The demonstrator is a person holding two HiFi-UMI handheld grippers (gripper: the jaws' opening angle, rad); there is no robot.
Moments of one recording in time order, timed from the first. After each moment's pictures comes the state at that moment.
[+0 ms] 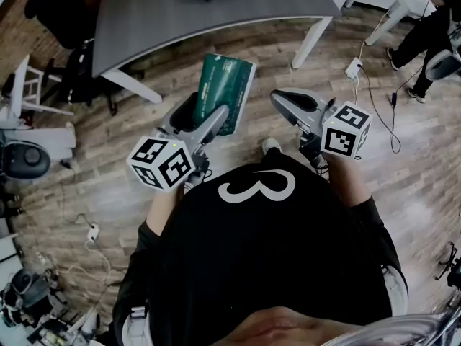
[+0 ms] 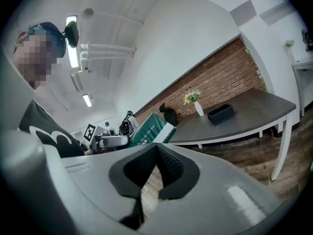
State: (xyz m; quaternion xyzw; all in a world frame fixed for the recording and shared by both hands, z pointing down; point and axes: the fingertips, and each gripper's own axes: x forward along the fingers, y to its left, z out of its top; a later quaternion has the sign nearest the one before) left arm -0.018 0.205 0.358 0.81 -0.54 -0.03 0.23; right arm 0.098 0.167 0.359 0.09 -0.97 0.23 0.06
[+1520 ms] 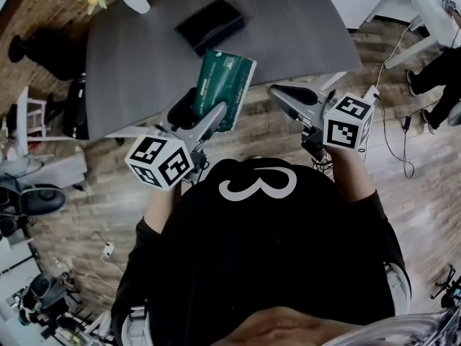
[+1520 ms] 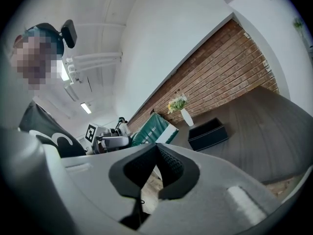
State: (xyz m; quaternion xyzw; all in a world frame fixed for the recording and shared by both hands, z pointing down) left arm -0.085 -0.072 0.343 0.81 -0.55 0.01 0.21; right arm 0.026 -0.114 0.351 0.05 -0.96 0.26 0.05
